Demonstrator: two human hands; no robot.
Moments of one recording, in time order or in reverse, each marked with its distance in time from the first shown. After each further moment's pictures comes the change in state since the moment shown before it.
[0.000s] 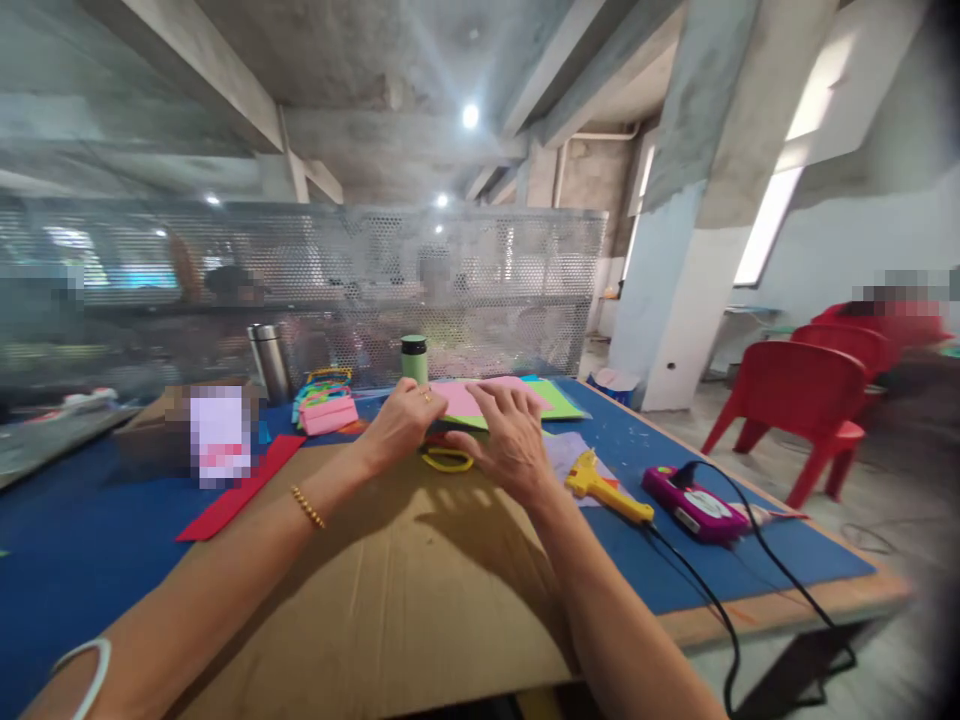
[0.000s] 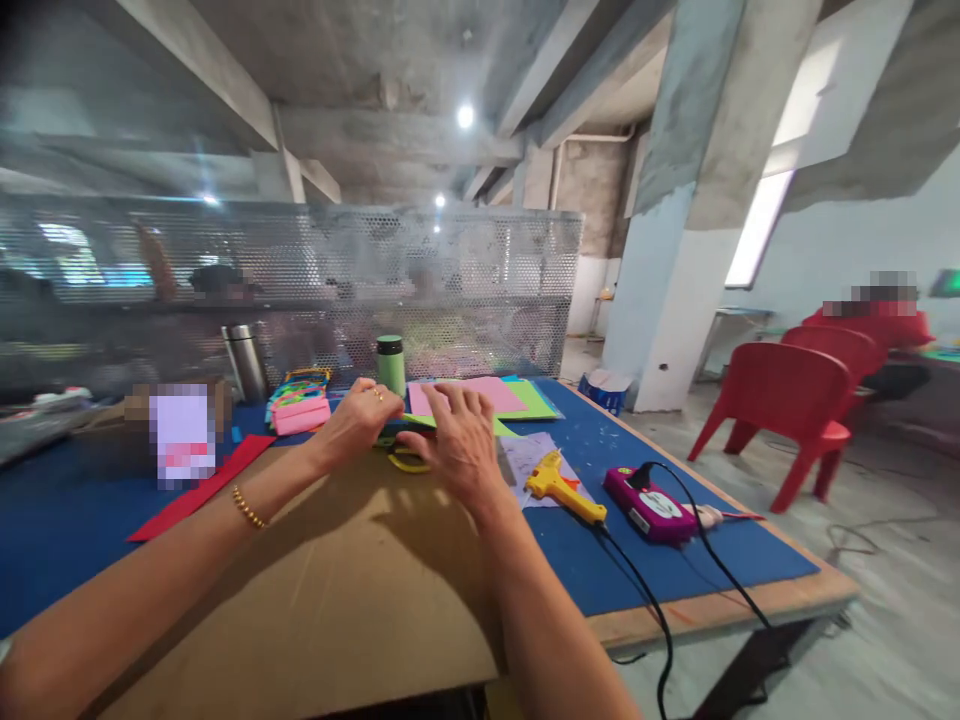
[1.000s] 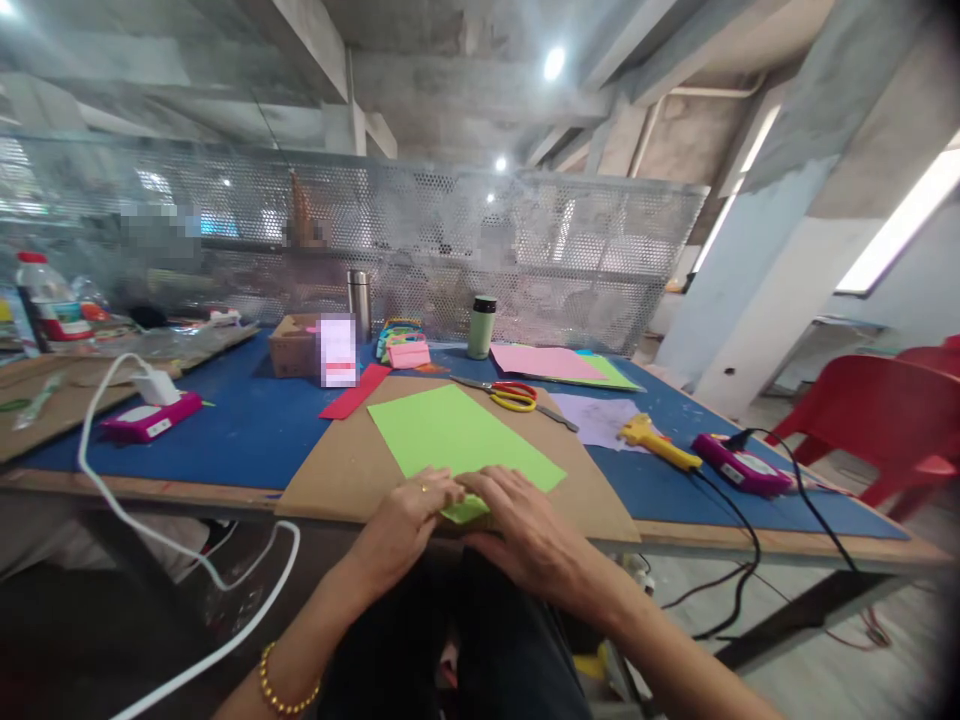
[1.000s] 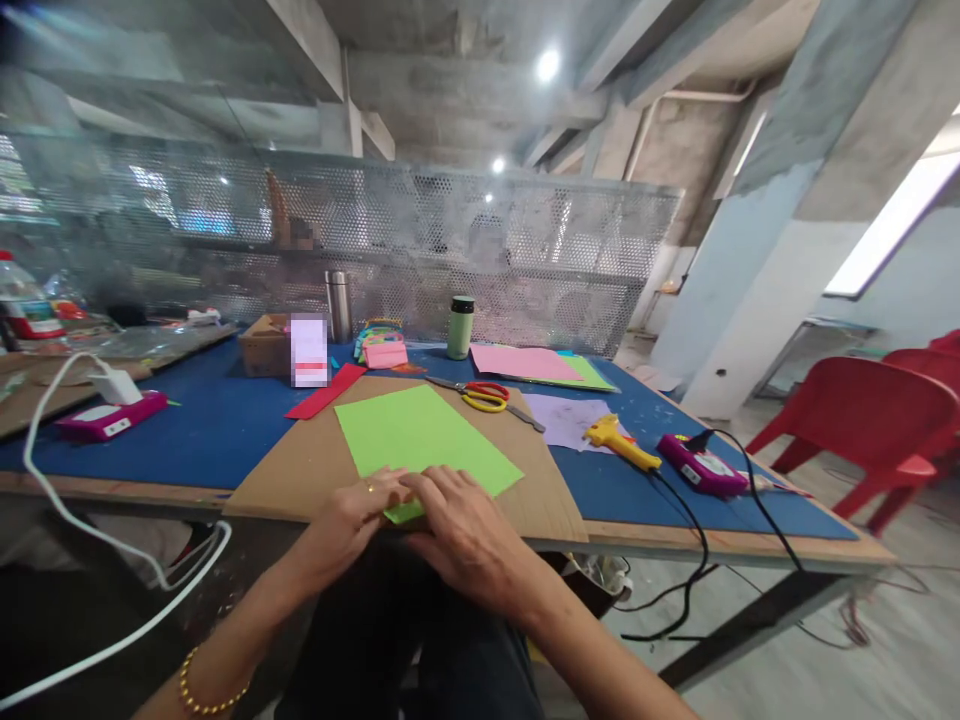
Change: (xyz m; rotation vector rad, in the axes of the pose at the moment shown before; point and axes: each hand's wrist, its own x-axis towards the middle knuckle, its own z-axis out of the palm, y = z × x) left_hand -0.231 0.120 -0.070 -0.677 0.010 -0.393; right_hand -0.107 -0.151 -0.048 0.419 -0.479 -0.350
